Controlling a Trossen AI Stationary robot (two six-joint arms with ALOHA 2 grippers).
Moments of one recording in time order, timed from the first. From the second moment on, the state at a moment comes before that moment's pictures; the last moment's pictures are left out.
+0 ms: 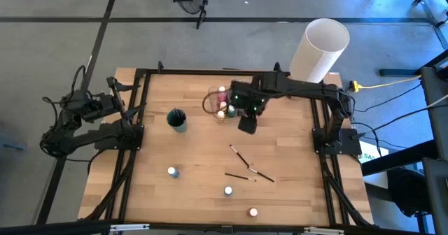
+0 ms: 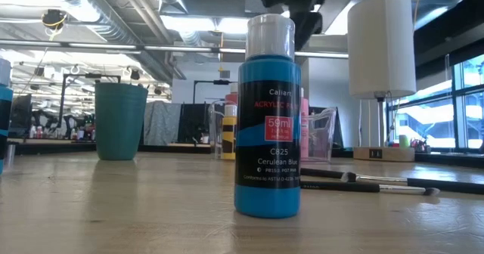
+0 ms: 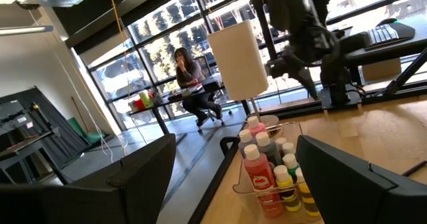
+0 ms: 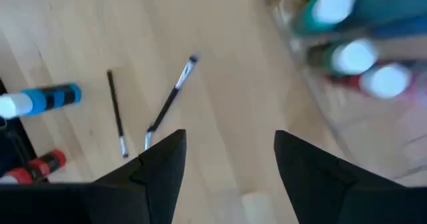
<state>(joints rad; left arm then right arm) 0.35 0.00 0.66 -0.59 -0.06 0.35 -0.09 1.88 1.93 -1.43 -0.12 0.23</state>
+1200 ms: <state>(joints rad) 0.35 0.00 0.66 -0.60 0.02 0.37 0.41 1.88 1.59 -1.11 -0.02 0.99</state>
